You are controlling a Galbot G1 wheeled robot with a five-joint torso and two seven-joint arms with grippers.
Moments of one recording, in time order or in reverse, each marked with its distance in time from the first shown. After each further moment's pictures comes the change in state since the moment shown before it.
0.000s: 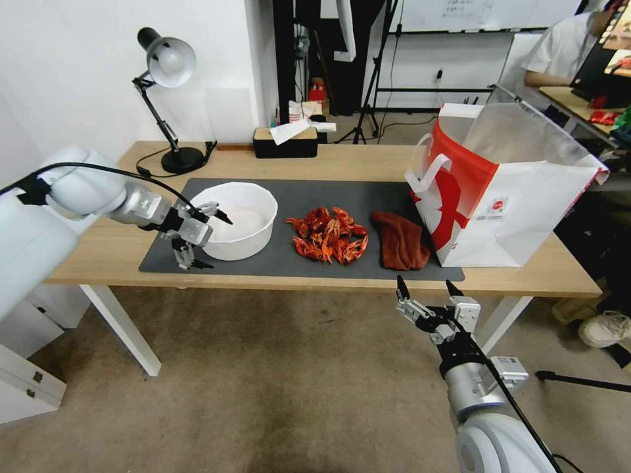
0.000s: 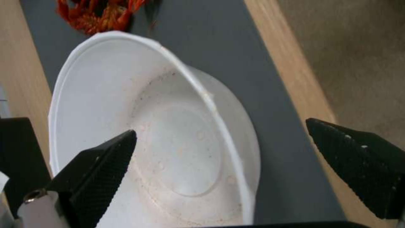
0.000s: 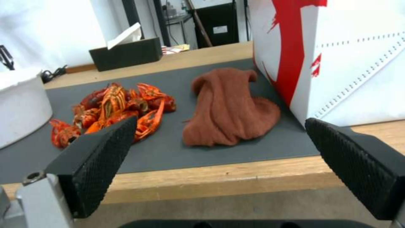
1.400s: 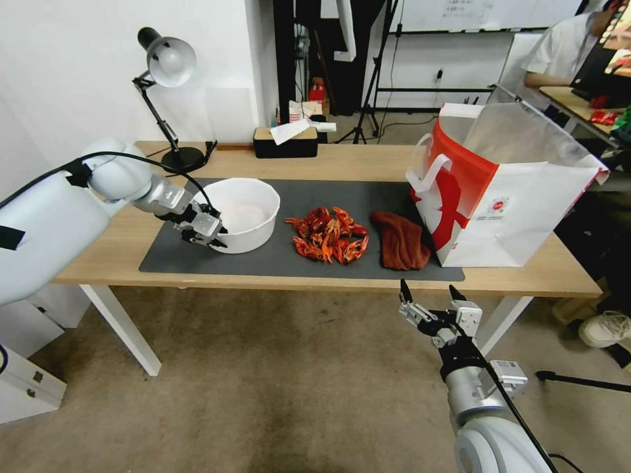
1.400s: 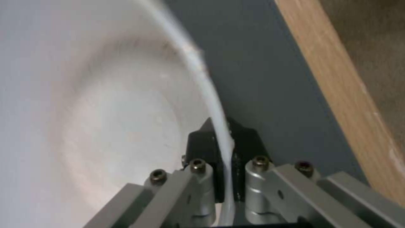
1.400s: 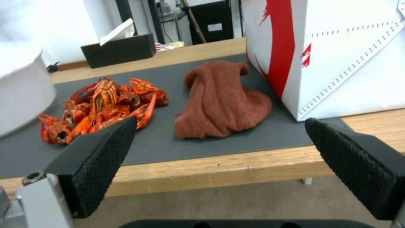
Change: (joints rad) left arm -0.165 -0.074 0.207 0.160 0.018 -0.049 0.020; right arm -0.011 0.008 0.003 -0.013 -0.006 0.015 0.010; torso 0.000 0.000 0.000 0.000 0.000
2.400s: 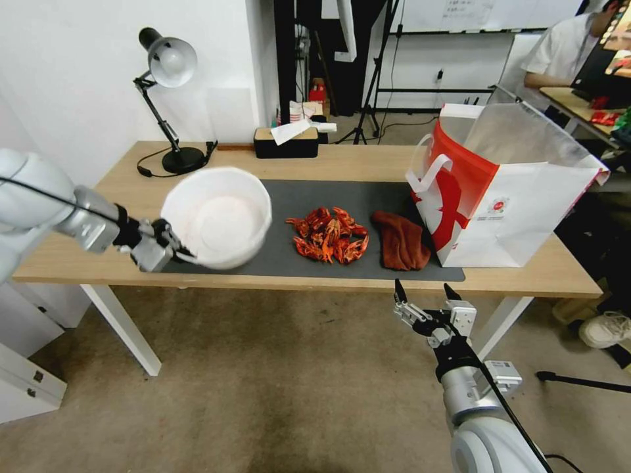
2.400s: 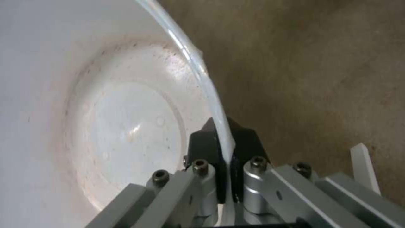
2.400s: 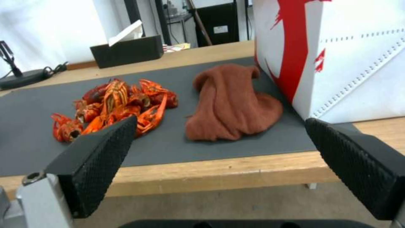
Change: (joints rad) left arm 0.517 0.241 -0.587 -0.428 -0.022 -0.253 0.136; right arm -0.005 -0.008 -0.017 0.006 -0.015 0.007 -0.006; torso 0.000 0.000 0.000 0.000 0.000
